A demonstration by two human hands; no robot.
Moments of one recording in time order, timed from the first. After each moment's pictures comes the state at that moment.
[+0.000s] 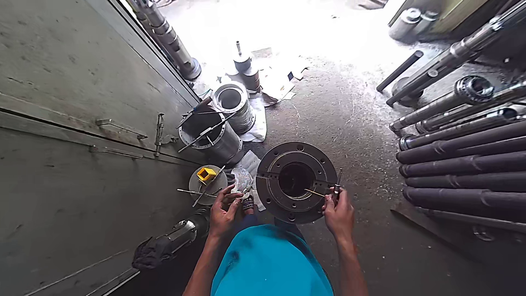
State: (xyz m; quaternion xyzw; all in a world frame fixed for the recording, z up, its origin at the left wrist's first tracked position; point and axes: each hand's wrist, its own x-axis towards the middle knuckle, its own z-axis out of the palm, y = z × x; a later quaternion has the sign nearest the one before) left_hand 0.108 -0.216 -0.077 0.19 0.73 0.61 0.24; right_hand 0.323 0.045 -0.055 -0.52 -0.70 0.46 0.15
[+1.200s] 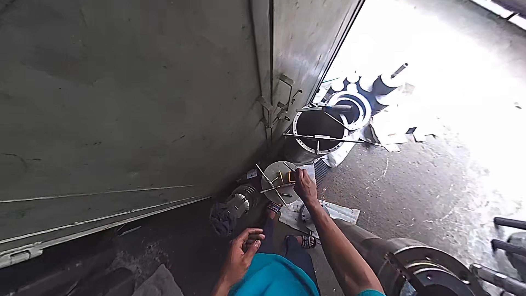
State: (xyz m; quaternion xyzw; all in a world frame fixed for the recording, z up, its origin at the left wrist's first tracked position) left_hand 0.101 -0.452 -0.099 -0.10 0.72 0.66 0.19; right_hand -0.094 -0.199 -0.257 -0.02 -0.97 0.18 -0.18
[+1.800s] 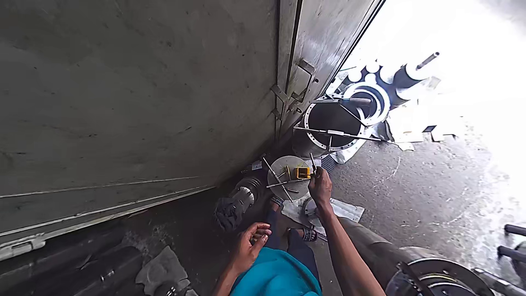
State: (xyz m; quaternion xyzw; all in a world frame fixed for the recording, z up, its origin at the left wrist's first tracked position) left_hand 0.096 -0.454 -0.123 -0.13 0.71 0.65 0.23; right_hand -0.082 -0.186 -0.242 -0.08 -0.94 0.32 -0.04
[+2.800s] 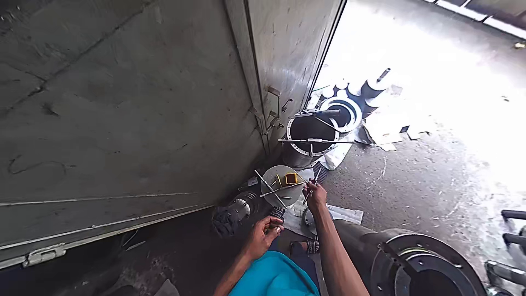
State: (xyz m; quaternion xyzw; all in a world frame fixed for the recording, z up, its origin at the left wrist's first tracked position) left_hand 0.054 -0.405 -0.103 -0.05 0.68 0.67 0.29; right_hand -0.063 -0.173 -0.213 -0.46 -0.44 0.77 -0.02
